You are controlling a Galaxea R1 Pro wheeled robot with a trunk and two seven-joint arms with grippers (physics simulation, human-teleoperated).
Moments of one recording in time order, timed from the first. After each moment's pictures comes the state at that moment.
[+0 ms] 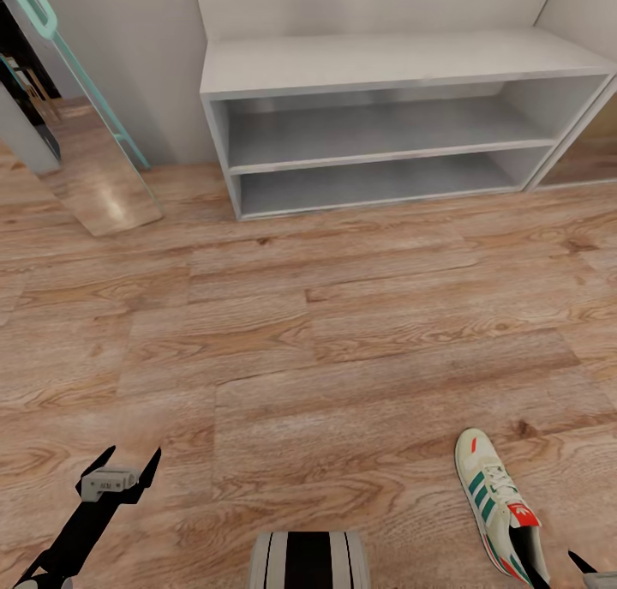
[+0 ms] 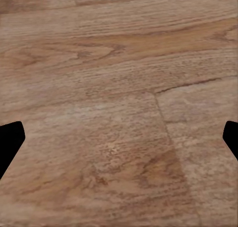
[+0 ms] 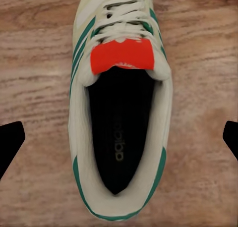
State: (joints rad) left arm -0.11 0.15 0.33 -1.07 0.11 -0.39 -0.42; right arm -0.20 -0.41 -0.36 -0.27 -0.21 -0.72 0.67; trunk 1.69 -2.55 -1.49
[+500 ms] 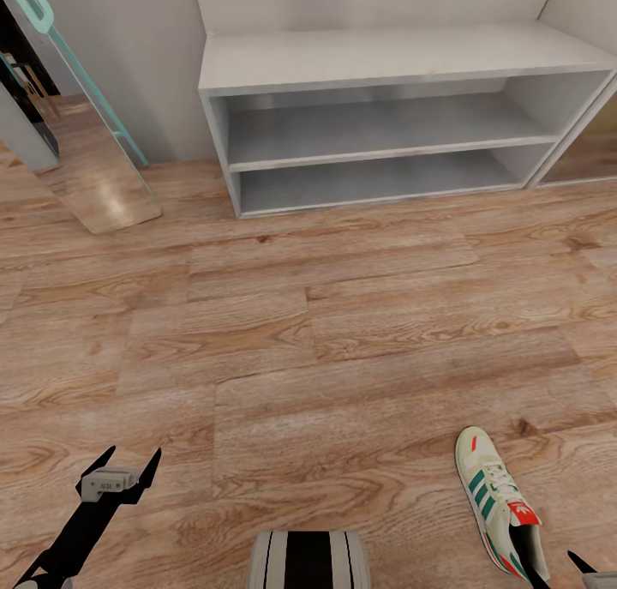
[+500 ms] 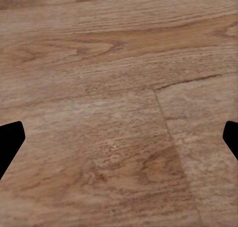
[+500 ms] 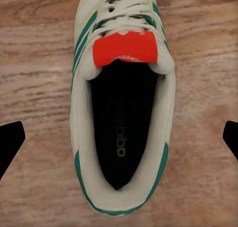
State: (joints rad) left arm -0.11 0.15 0.33 -1.07 0.12 -0.39 -0.42; right arm -0.20 -0.41 -0.36 -0.27 -0.20 -0.72 0.67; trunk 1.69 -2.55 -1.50
